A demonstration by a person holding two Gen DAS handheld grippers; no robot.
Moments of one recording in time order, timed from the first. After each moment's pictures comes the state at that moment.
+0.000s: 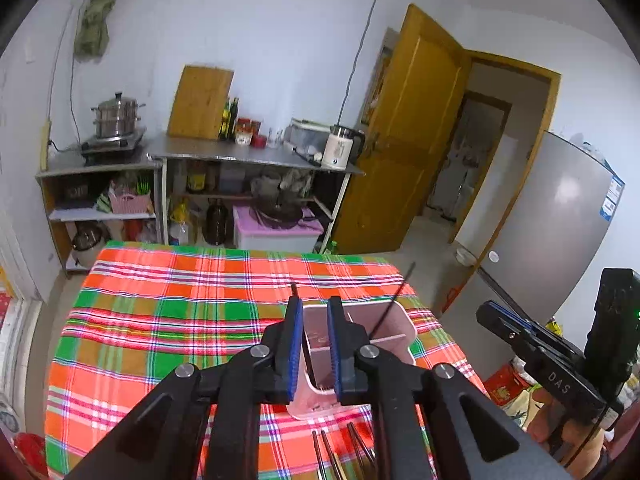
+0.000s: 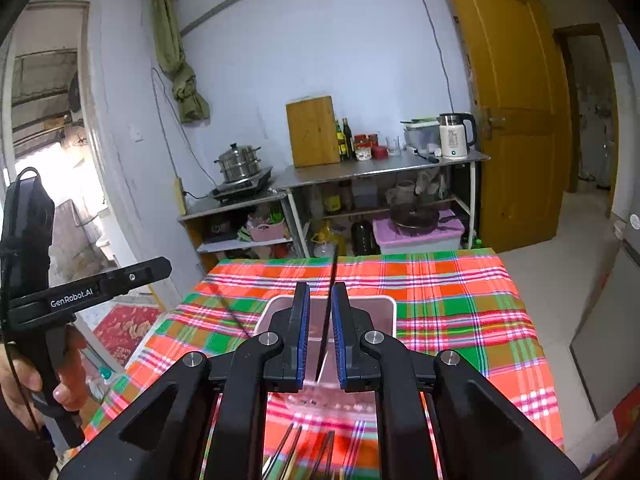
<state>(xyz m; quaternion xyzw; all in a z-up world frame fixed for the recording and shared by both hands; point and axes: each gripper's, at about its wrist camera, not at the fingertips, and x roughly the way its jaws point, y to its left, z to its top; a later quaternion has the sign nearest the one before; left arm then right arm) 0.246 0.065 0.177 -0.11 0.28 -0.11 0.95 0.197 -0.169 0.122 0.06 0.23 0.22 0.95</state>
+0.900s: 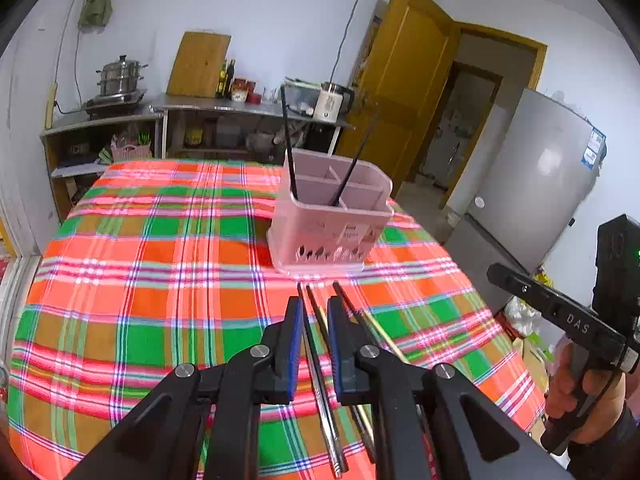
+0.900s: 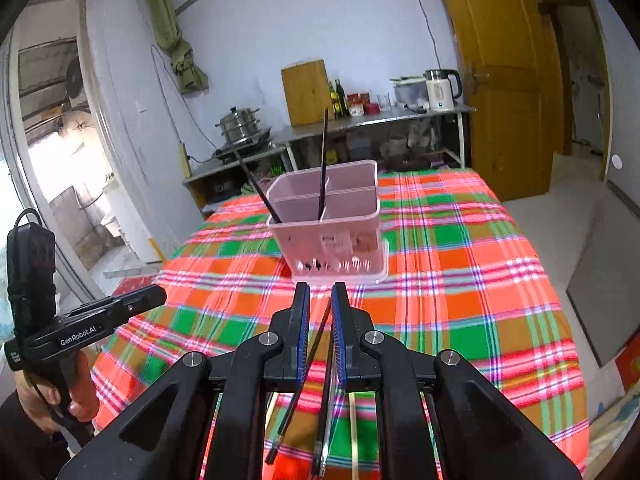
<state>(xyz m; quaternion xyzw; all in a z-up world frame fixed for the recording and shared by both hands) 0.111 0.042 0.068 -0.11 0.34 -0.12 0.93 0.088 -0.201 0.043 0.07 0.30 0.21 0.93</state>
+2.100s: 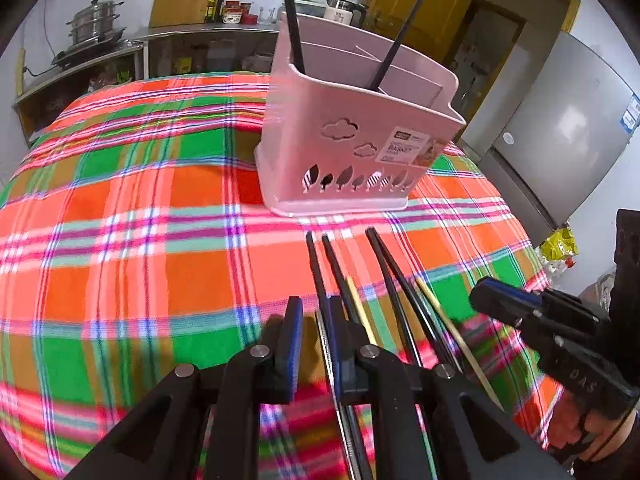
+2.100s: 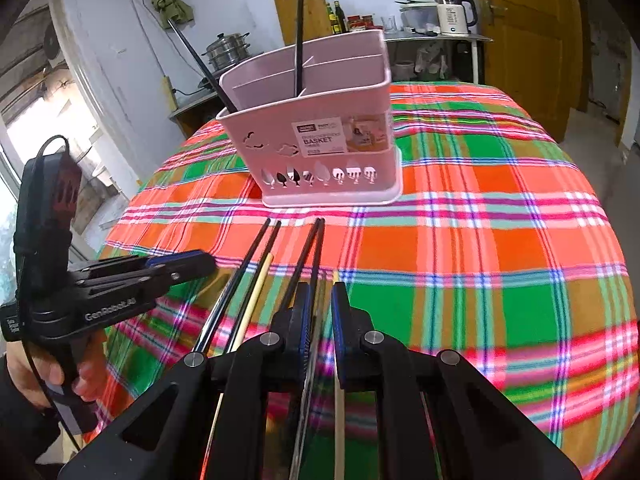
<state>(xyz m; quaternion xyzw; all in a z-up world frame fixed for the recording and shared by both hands) 0.223 0.007 -0.028 -0.08 0.47 -0.13 0.87 0.161 -0.167 -0.052 0.04 0.41 0.22 0.88</state>
